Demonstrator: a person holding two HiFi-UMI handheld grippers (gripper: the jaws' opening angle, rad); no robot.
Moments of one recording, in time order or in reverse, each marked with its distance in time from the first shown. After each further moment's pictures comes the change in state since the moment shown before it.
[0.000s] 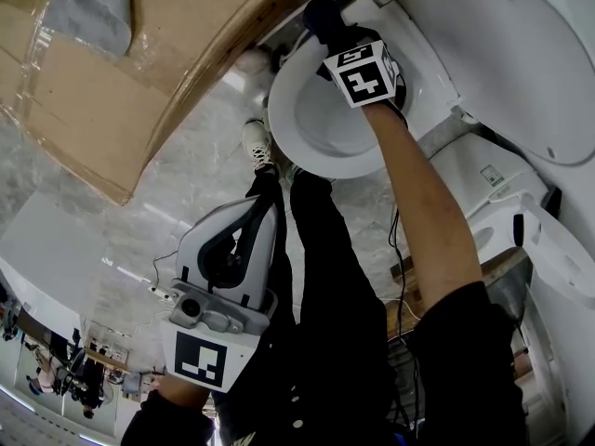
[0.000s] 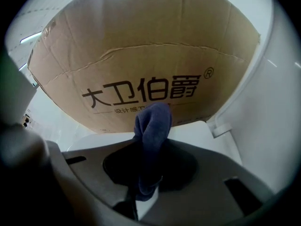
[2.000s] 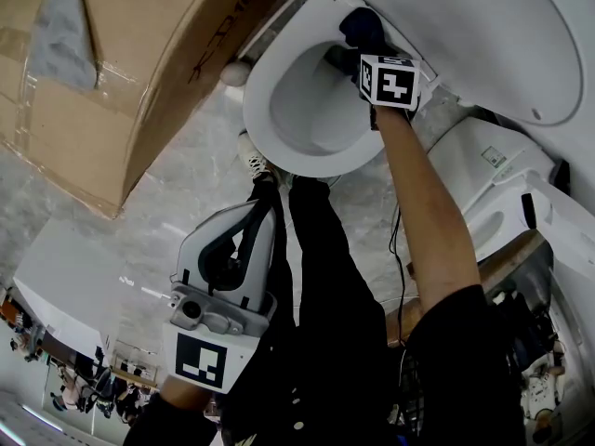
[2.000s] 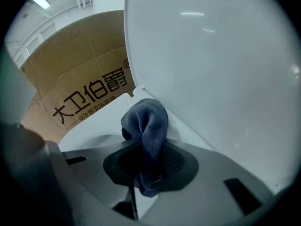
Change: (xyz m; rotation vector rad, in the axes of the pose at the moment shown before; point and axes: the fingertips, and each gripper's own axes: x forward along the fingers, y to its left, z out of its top) left arm 0.023 -0.057 -0.002 0.057 0.032 -0.105; right arm -0.068 -0.108 -0.106 0.501 -0.009 -0.264
